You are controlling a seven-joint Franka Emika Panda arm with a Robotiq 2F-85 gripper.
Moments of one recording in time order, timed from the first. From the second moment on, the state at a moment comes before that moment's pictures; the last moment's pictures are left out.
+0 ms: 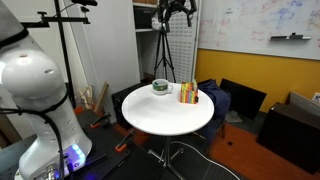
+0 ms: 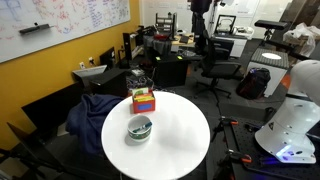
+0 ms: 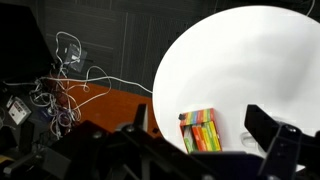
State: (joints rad) arm -0.09 -0.32 -0.17 -2.09 -0.30 1.84 -0.35
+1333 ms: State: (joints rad) arm 0.01 -0.09 -0.08 -2.02 0.00 2.16 -0.47
